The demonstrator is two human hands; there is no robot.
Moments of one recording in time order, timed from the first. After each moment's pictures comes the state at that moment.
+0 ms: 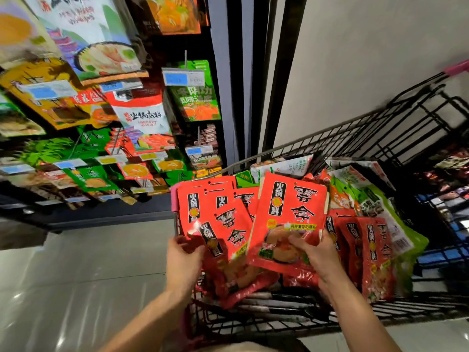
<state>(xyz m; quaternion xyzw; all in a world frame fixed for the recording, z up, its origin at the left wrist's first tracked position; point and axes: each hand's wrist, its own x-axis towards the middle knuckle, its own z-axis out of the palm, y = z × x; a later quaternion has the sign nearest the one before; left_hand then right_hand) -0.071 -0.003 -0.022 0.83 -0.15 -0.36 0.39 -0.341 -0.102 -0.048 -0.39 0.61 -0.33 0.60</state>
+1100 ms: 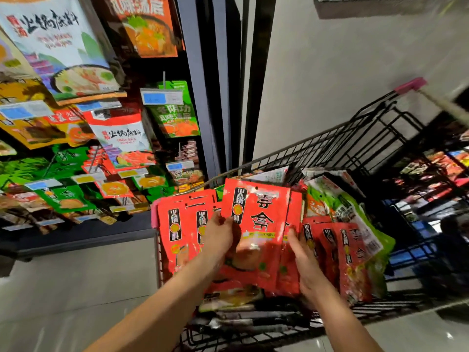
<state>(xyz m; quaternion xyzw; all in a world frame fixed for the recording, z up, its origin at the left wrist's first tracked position) -0.141 -0.108 -0.010 0.74 -0.20 -0.50 0.41 -0.347 -0.098 -0.034 -0.36 0.55 -0.34 0.67</state>
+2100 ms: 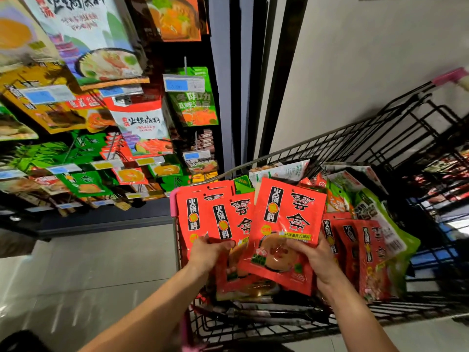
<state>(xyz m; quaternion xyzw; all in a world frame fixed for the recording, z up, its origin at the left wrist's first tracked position) -0.079 -0.044 -0.029 0.76 -0.16 -0.54 0.33 -0.335 -0.101 -0.042 -0.39 0.58 -0.34 0.62</state>
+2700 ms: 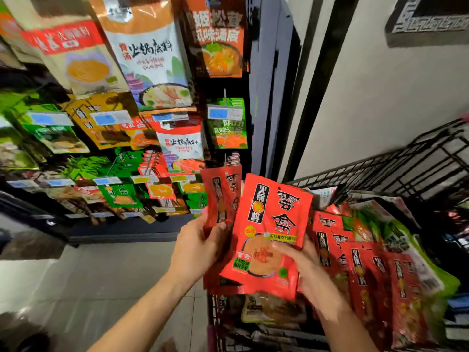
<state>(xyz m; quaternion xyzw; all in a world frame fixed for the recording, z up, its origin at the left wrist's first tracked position) -0.010 -0.021 0.080 0.74 -0.44 -0.29 0.42 -0.238 -0.099 -0.006 -0.39 0.46 -0.34 0.72</state>
